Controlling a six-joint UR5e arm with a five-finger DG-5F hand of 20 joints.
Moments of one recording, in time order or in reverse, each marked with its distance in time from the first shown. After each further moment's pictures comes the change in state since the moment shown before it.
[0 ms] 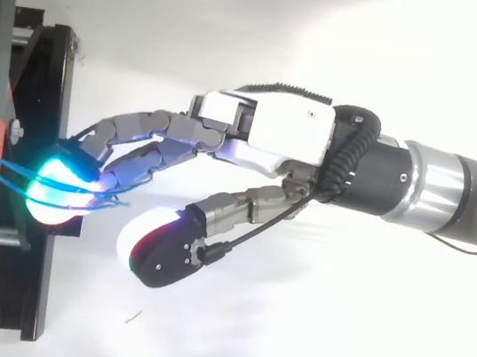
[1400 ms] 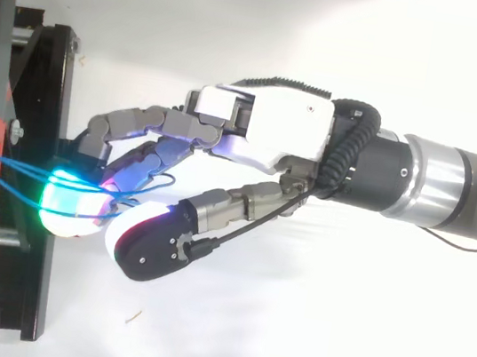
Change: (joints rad) arm -0.008 0.001 0.015 0.003 -0.022 -0.001
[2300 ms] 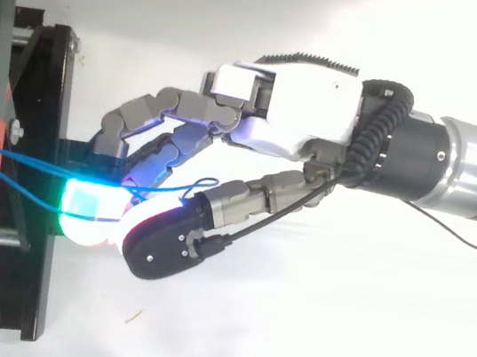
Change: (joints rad) arm -0.018 0.067 0.001 -0.118 -0.029 0.026
